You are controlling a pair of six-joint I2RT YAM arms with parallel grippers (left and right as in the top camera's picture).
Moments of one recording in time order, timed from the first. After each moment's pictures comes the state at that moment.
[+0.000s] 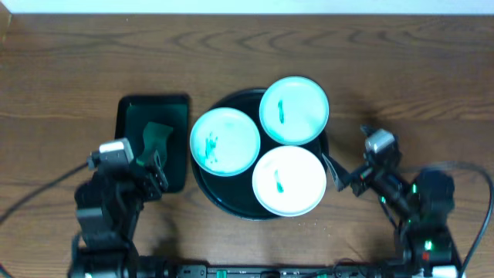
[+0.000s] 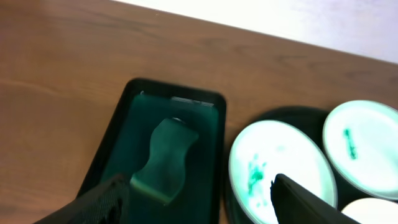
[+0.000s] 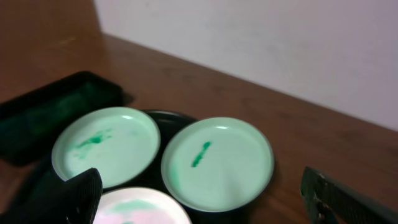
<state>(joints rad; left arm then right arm) 0.07 0.52 0.70 -0.69 0.04 -0.17 0.09 0.67 0.46 -0.04 -0.55 -0.11</state>
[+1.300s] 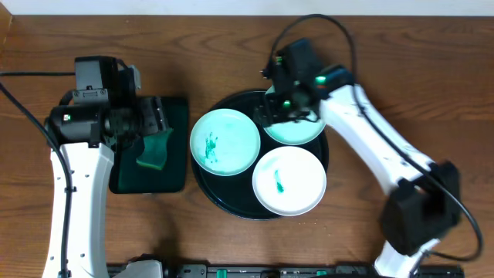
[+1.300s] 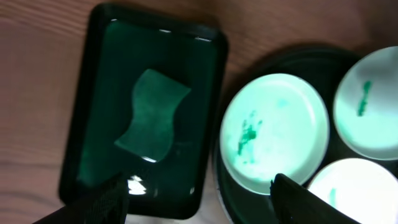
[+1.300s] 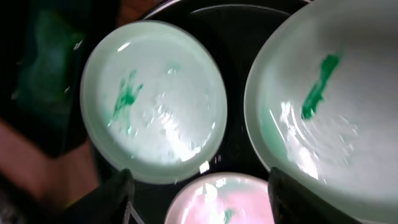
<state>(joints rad) 0.07 1.35 1.38 -1.14 0.11 -0.17 0.53 1.91 1.63 -0.89 -0.29 0.28</state>
